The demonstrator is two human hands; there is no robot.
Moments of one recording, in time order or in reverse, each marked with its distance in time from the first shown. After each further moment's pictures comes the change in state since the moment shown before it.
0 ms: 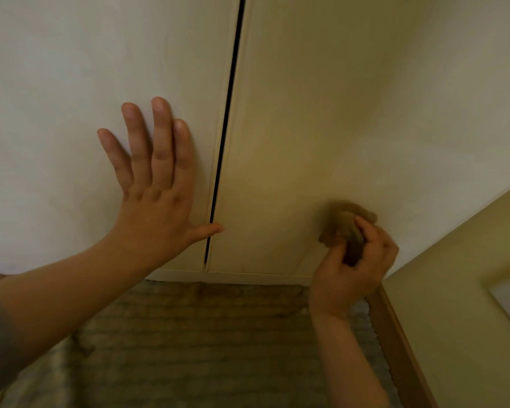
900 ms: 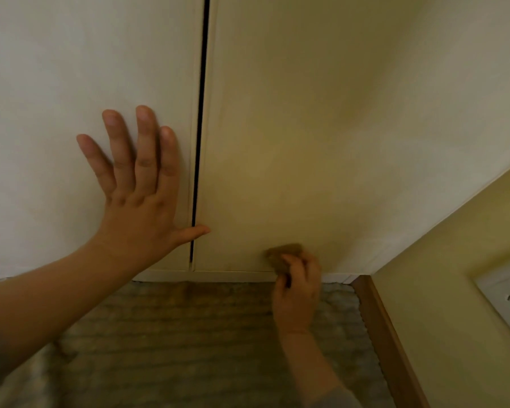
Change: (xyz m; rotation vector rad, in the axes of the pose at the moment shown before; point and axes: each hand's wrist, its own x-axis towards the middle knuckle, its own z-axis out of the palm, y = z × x) left_hand -0.003 0.000 0.016 -0.096 0.072 0.050; right_hand -0.073 0.071 0.002 -0.214 -0.449 -0.094
